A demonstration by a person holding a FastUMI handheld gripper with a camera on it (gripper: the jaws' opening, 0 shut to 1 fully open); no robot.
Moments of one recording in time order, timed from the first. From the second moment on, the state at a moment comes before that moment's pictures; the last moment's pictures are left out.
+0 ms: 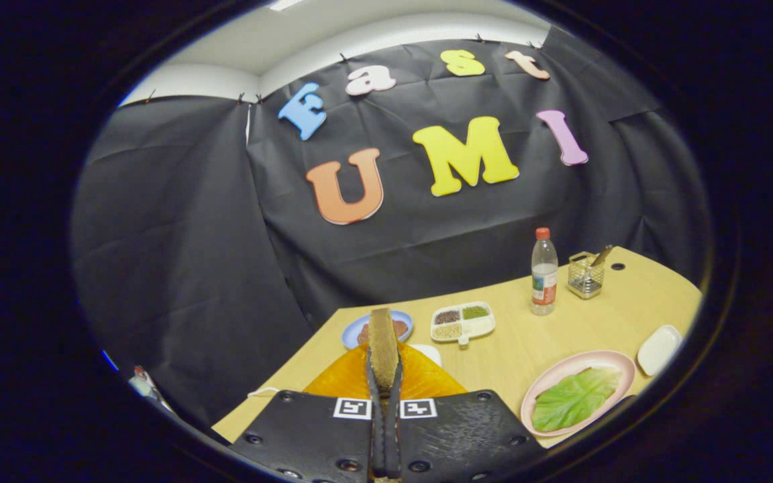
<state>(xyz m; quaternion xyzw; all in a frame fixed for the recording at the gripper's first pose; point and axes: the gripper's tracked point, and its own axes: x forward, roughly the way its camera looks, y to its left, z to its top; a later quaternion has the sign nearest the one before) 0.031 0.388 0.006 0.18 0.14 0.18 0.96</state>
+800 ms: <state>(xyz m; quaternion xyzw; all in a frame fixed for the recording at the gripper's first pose) 0.031 0.227 -0.051 0.16 0.14 0.13 0.97</state>
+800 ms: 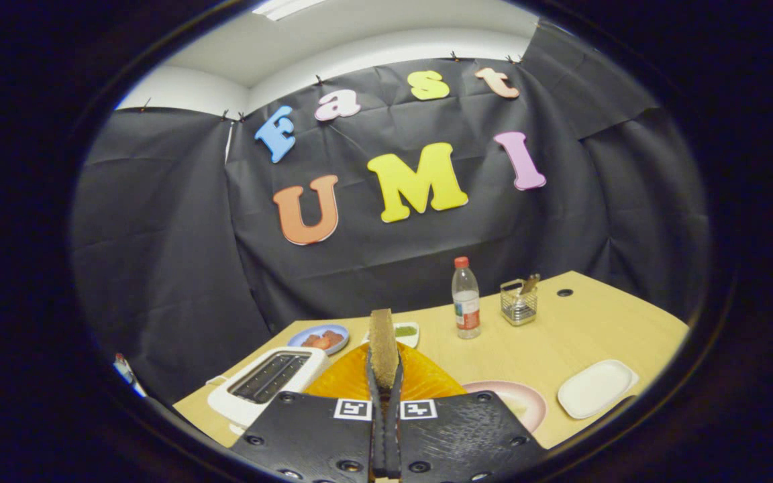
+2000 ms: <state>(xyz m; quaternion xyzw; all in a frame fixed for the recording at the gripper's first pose) 0.044 0.158 -0.193 0.27 0.25 0.10 0.92</state>
